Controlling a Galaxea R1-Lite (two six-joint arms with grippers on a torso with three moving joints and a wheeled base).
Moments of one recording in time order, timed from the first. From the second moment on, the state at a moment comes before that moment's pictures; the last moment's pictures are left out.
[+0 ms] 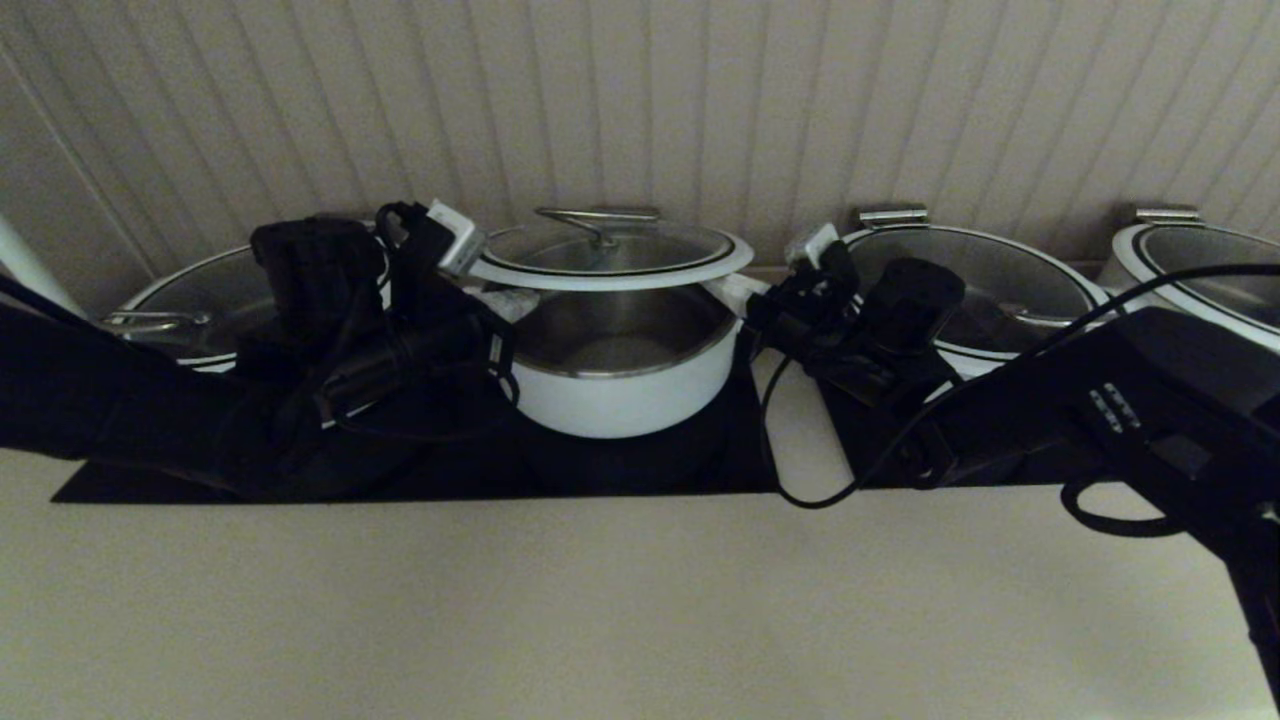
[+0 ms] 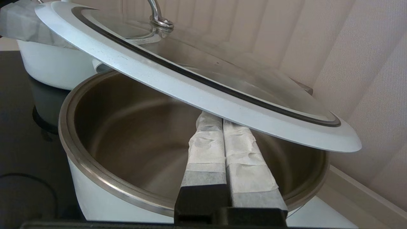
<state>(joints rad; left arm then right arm) -0.27 1.89 -1.02 -0.80 -0.28 0.28 0.41 2.29 -1.38 -1.27 0.47 -0.16</state>
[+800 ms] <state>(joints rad) -0.27 1.92 -1.09 -0.80 -0.28 0.28 0.42 2.25 -1.31 -1.29 0.47 -0.17</state>
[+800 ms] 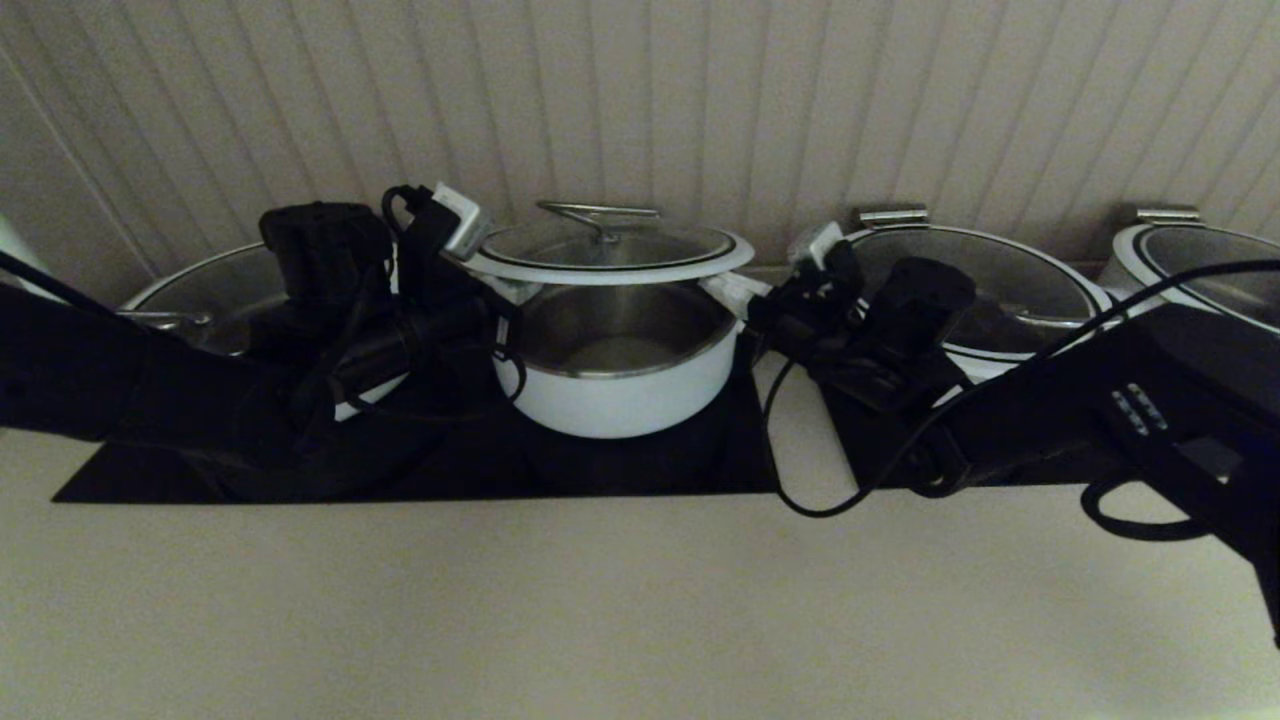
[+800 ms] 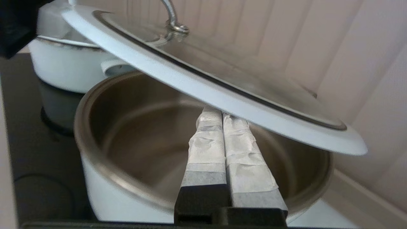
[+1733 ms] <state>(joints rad) -0.26 1.92 -1.10 -0.80 -0.28 0.28 0.42 1.97 -0.75 -1.34 0.47 -0.21</state>
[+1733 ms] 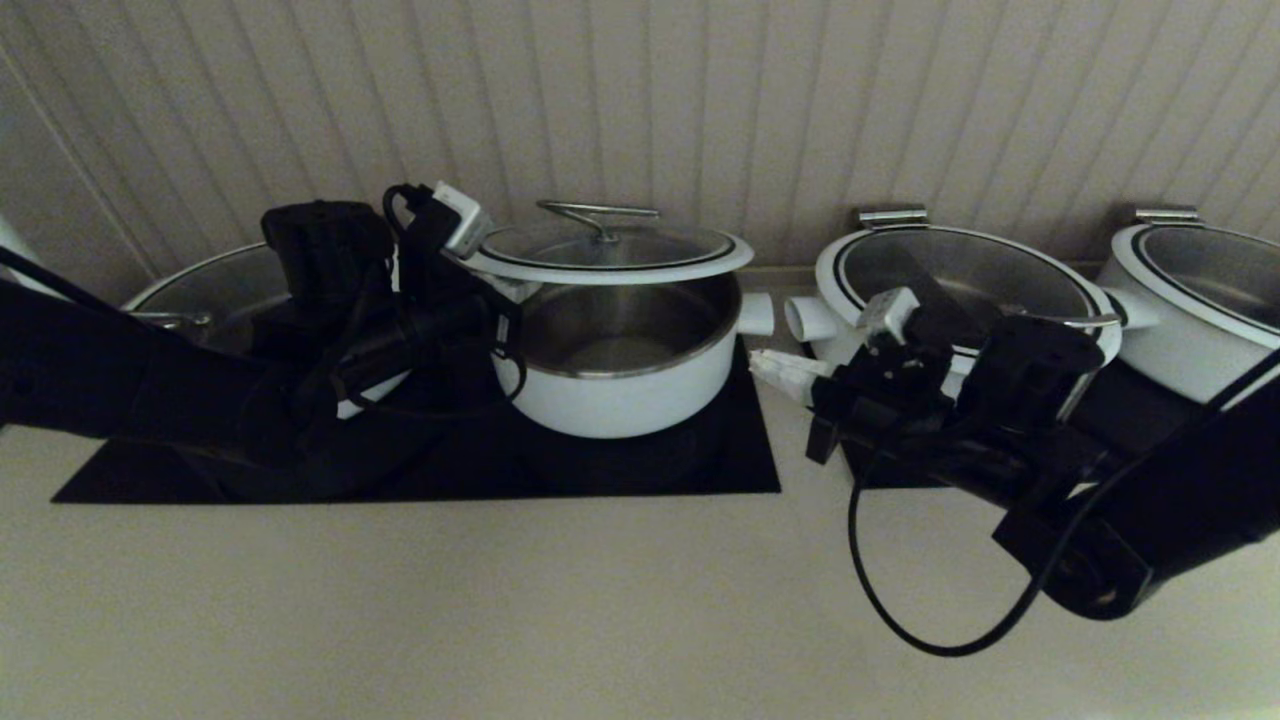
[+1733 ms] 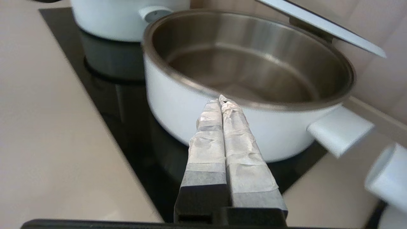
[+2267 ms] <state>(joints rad) -0.26 1.92 -1.10 -0.80 -0.28 0.28 0.36 1.78 -0.48 -1.31 0.32 -0.25</state>
